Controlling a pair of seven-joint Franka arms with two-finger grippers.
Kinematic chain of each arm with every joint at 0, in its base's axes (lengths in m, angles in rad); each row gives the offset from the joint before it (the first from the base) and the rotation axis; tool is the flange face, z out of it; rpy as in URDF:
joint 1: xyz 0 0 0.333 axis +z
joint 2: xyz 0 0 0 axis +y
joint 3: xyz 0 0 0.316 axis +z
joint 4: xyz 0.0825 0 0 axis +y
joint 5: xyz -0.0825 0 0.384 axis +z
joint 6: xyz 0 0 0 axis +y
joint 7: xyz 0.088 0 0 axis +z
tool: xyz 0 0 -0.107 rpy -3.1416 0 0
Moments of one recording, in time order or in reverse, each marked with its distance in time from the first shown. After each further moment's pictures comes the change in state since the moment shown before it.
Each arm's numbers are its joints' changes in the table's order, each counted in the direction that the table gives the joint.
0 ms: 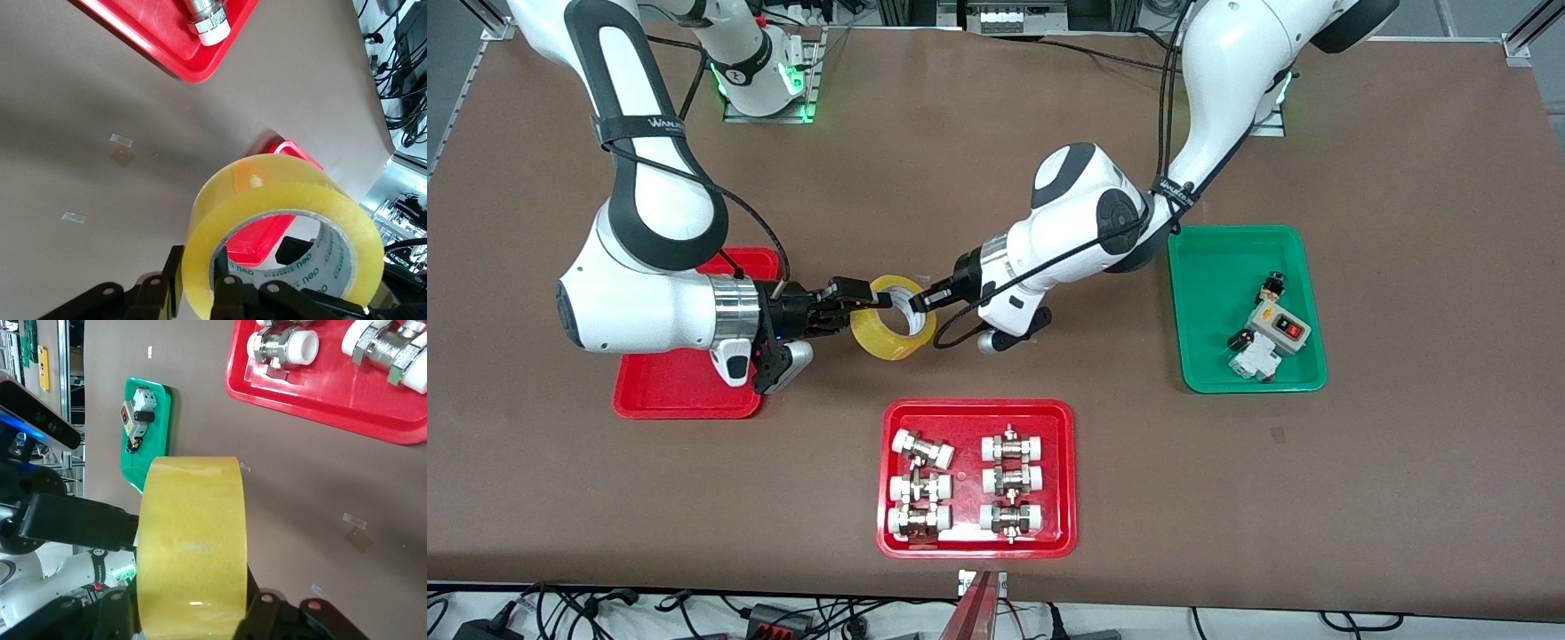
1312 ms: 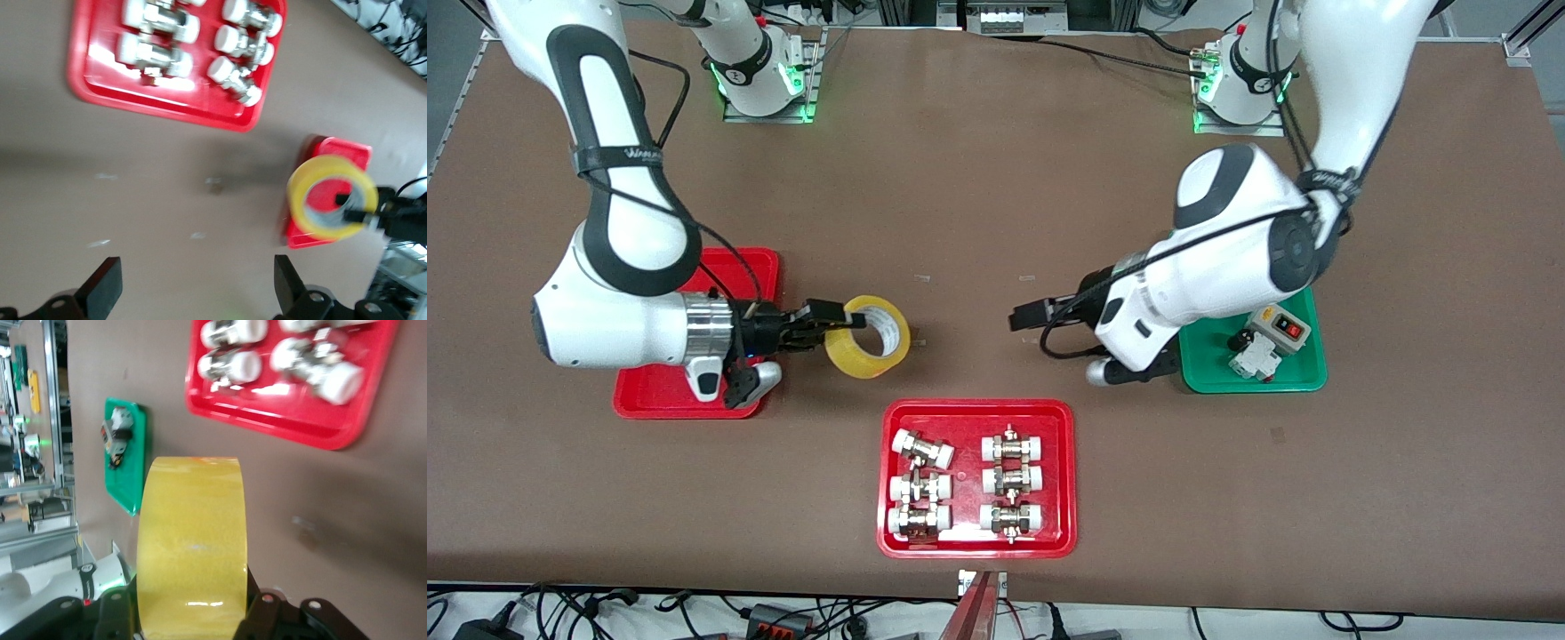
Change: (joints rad) left arm 0.269 -0.179 0.004 -0.054 0.117 0.520 -0.339; right arm -0.085 0.050 -0.017 0.001 -0.010 -0.009 0.028
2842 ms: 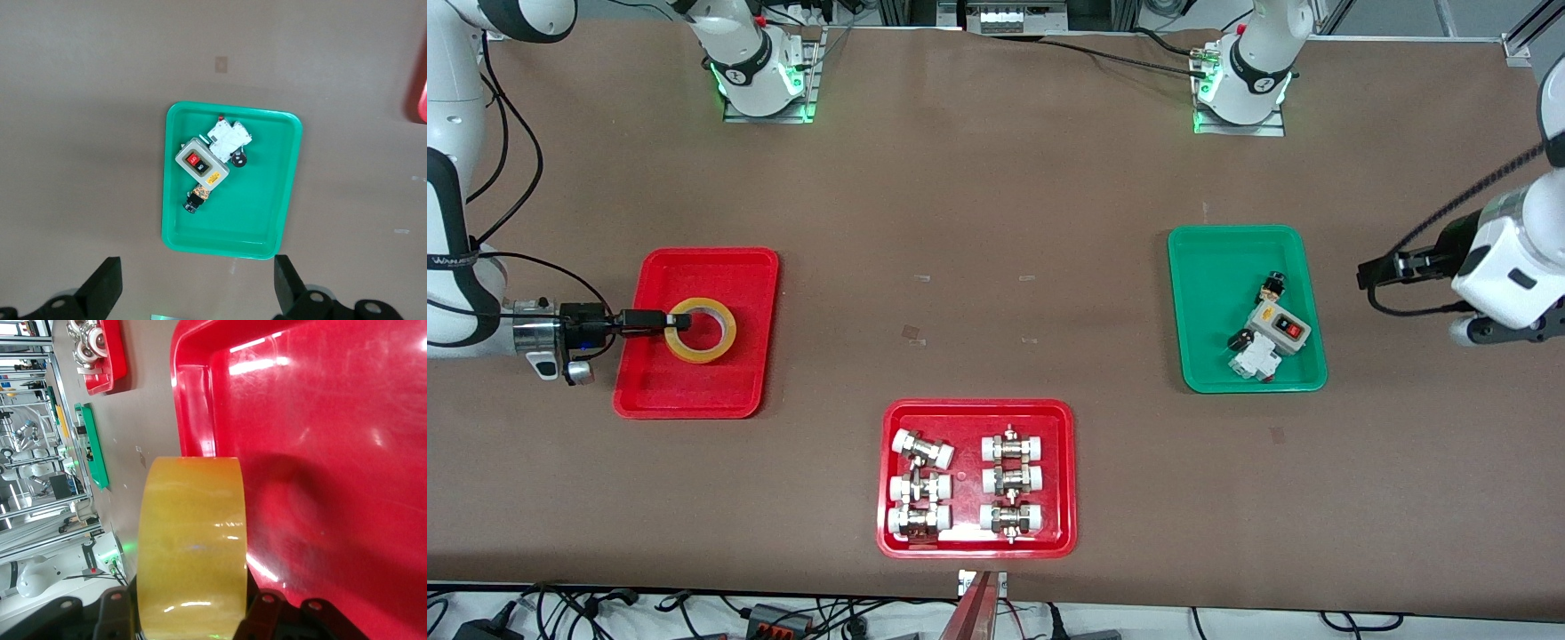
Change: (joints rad) left arm 0.235 -0.283 0.227 0.003 0.398 0.563 -0.378; right arm -0.543 0.214 0.007 0.064 -0.119 0.233 0.343
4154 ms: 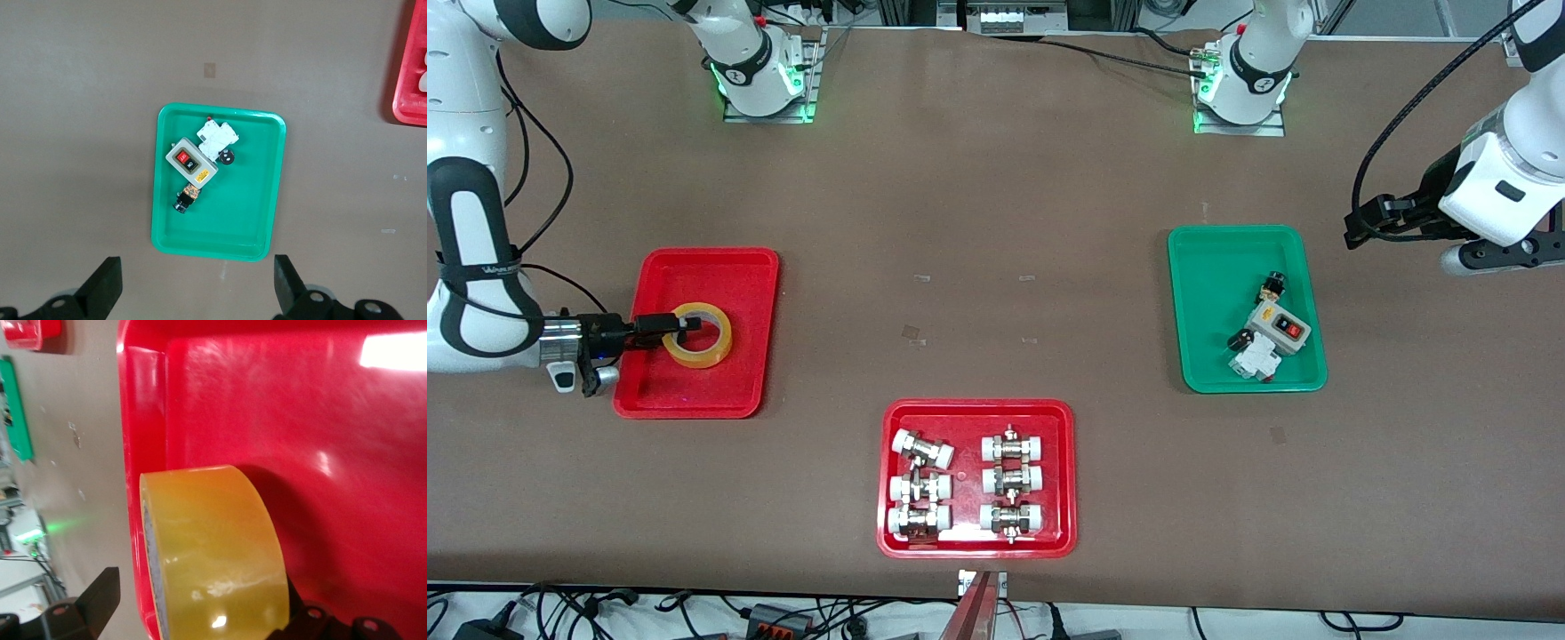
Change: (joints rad) left arm -0.003 -0.230 0.018 0.285 -0.061 -0.163 0.003; right arm 0.084 0.013 0.008 -0.023 -0.176 -0.137 0.054
